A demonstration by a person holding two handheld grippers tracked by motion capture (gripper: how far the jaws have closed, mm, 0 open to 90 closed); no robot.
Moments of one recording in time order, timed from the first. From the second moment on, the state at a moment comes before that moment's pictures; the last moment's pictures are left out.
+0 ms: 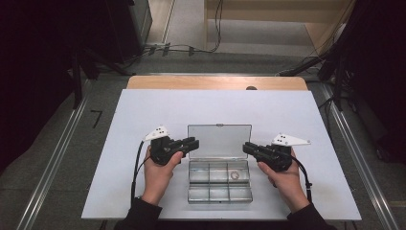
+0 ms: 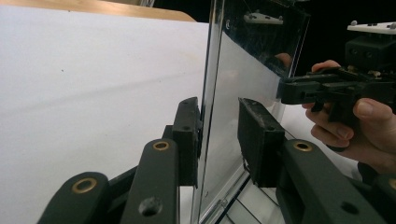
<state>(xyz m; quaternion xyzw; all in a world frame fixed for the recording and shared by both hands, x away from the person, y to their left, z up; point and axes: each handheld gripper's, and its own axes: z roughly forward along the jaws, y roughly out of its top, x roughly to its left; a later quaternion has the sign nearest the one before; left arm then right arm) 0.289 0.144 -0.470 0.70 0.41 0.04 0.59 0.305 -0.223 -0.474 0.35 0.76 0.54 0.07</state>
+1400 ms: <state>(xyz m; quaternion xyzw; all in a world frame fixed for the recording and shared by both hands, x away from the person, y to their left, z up) 0.265 0.144 -0.466 0.71 0.37 0.05 0.60 0.288 -0.219 -0.441 0.32 0.77 0.55 0.08</state>
